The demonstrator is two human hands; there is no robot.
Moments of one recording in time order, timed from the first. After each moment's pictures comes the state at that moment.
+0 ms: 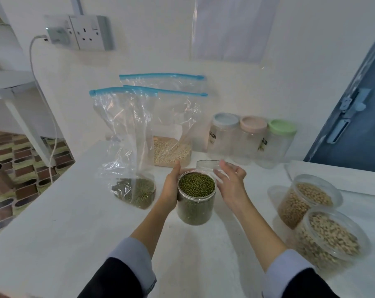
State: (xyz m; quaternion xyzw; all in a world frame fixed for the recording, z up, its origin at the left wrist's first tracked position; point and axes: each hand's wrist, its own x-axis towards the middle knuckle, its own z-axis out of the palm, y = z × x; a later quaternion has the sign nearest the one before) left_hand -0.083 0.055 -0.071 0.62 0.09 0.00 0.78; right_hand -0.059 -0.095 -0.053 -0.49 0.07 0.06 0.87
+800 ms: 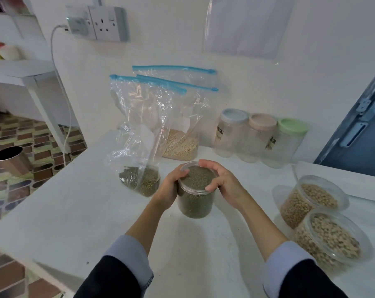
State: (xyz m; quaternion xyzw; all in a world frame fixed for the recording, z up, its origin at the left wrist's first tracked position) left_hand -0.114 0.068 -0.076 0.63 -0.02 -0.02 0.78; right_hand -0.068 -0.103 -0.055 -0.68 -0.18 0.22 0.68
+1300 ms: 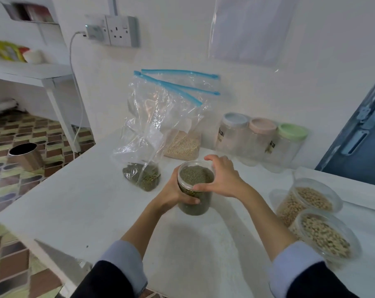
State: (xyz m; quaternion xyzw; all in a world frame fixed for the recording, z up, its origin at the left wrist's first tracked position) left_hand -0.135 0.054 -0.088 0.74 -0.04 0.02 0.68; right_hand -0.084 -0.113 -0.016 -0.92 -0.27 0.06 0.27
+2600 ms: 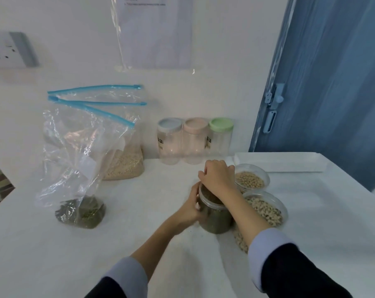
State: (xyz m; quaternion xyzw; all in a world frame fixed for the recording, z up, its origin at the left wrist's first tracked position) left_hand -0.109 -0.088 -0.072 0.73 -0.18 -0.18 0.64; right_hand -0.066 -0.206 -0.019 -0.98 -0.02 -0.12 0.14
